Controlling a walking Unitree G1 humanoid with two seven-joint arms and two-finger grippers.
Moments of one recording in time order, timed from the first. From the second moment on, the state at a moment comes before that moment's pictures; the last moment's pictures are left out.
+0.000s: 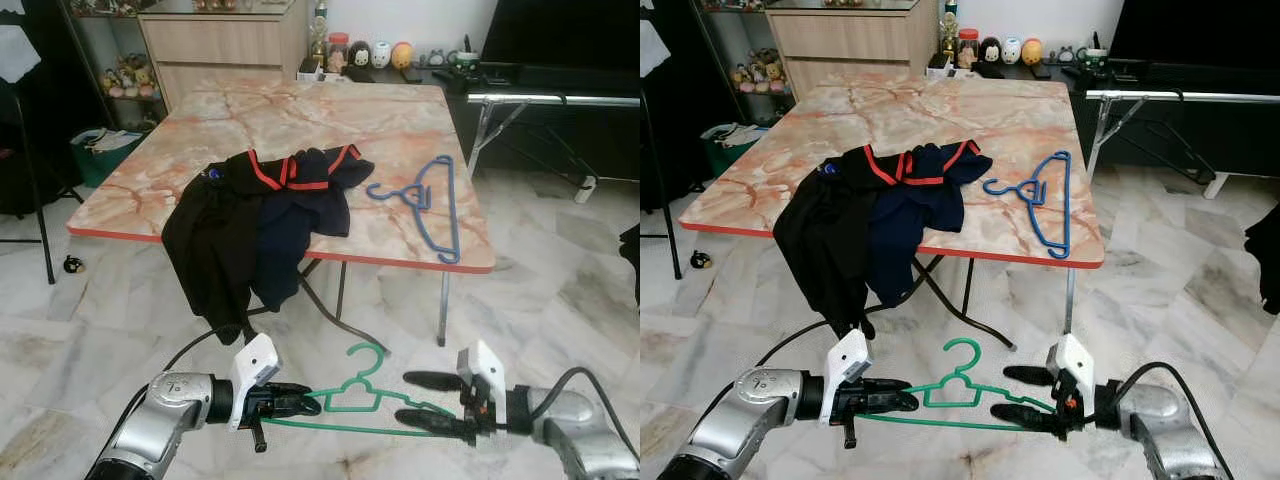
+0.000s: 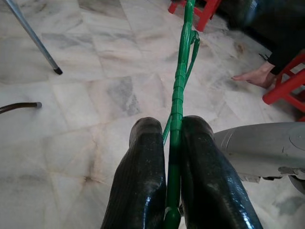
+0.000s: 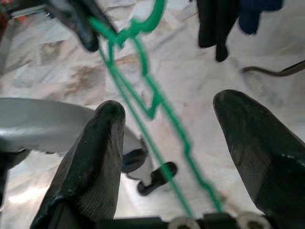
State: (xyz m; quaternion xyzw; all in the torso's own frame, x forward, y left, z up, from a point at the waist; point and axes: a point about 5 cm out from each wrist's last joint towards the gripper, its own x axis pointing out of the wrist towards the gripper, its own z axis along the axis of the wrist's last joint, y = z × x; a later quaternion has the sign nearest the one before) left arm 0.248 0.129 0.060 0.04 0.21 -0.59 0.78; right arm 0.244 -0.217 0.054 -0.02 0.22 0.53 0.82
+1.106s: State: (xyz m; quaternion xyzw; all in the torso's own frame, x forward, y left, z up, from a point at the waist) left arm 0.248 0.130 0.073 0.05 0.21 -0.60 0.77; right arm 0.241 -0.204 0.040 -0.02 0.26 0.58 0.77
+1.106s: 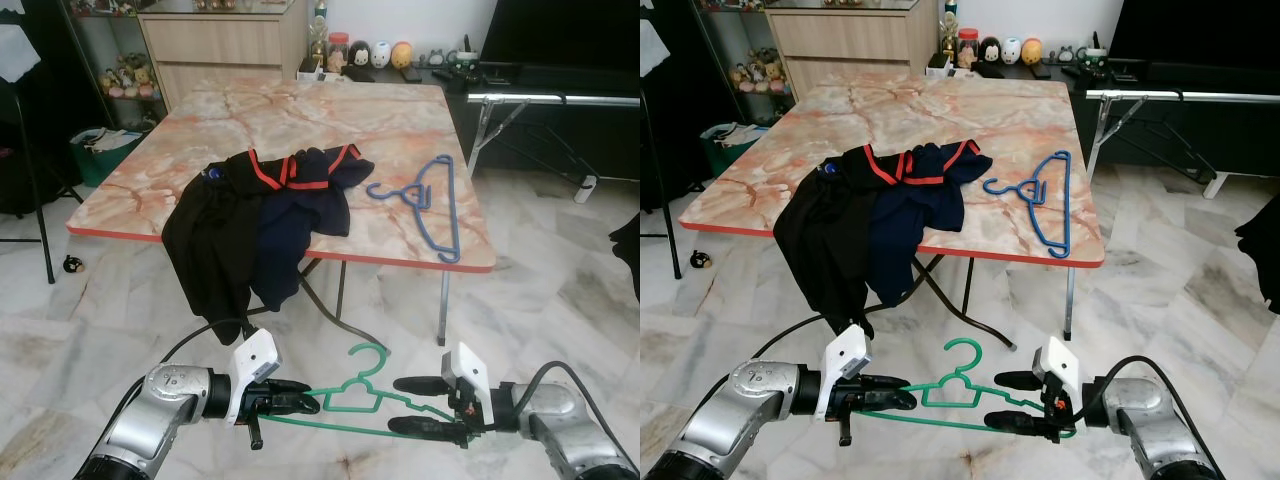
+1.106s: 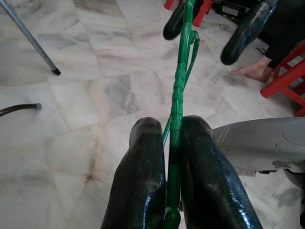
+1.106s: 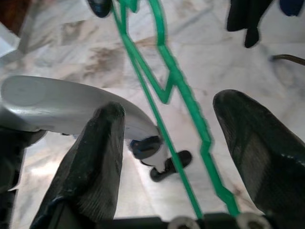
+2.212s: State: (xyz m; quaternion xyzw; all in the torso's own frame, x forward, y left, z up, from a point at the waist) left arm 0.247 0.129 0.076 0.06 0.21 -0.61 0.76; right arm 0.237 -0.202 0.039 0.00 0.26 0.60 0.76
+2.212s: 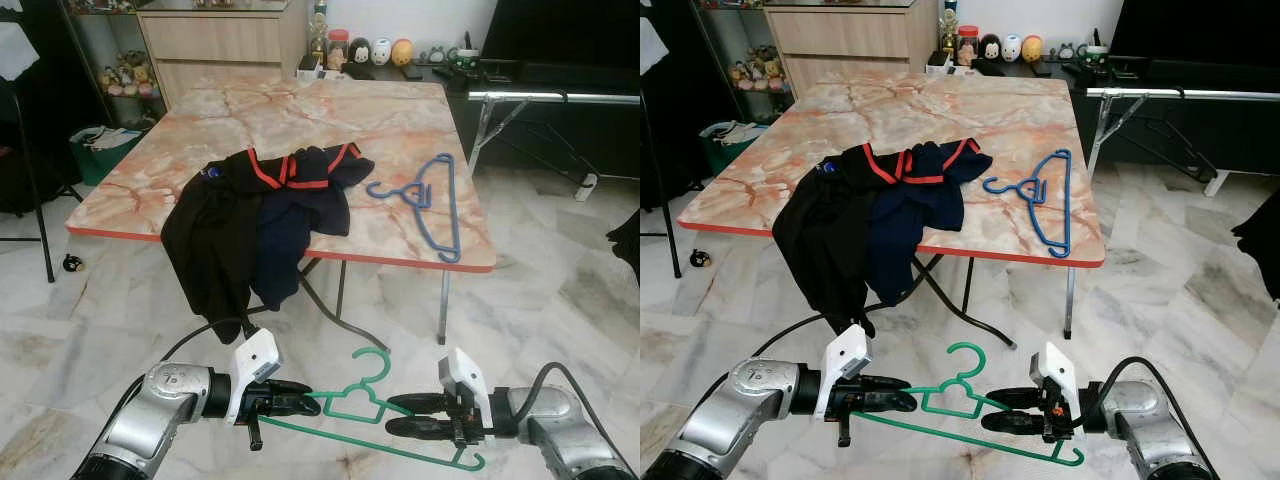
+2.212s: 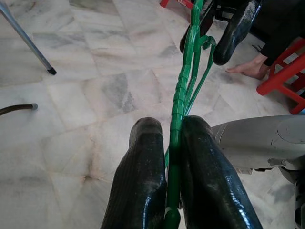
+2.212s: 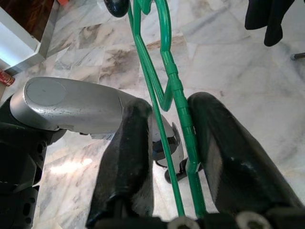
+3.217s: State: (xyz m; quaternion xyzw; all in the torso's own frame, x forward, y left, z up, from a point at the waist) left arm 0.249 0.131 0.077 0.06 0.21 -0.60 0.77; right arm 0.237 -0.201 0.039 0.01 0.26 0.60 0.76
